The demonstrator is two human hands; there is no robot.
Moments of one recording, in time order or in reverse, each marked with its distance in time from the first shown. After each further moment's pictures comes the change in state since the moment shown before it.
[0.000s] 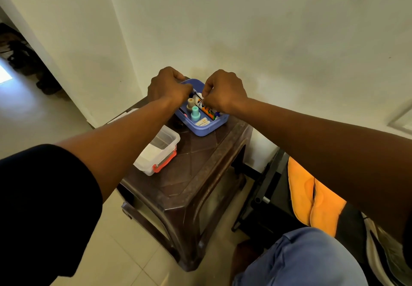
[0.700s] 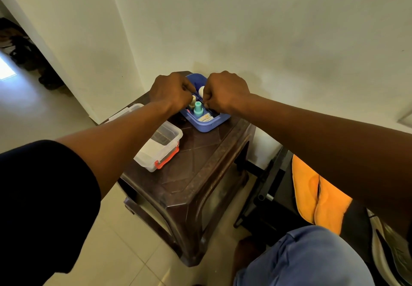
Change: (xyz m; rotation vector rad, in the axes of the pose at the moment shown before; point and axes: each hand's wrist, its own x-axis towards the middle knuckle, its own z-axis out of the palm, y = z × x) left_hand 0.008 -0.026 0.009 0.280 -0.155 0.258; right_hand -0.005 -0.002 0.004 -0.308 -0.077 -0.160
